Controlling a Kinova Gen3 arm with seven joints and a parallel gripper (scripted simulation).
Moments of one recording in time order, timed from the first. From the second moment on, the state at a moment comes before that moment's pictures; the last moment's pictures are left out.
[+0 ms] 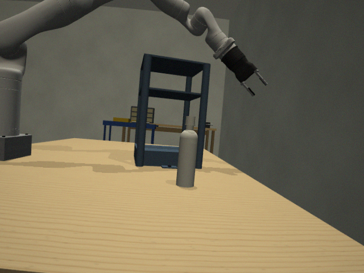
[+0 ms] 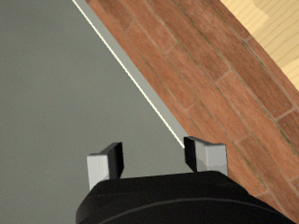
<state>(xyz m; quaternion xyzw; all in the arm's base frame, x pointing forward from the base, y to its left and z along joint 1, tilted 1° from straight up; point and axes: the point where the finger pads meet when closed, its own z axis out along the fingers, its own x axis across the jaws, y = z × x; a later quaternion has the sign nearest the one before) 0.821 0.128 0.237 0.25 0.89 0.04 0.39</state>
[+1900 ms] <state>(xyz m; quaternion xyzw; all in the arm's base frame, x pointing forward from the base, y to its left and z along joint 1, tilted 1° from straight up) 0.796 0.055 0.238 0.34 0.88 0.02 0.33</state>
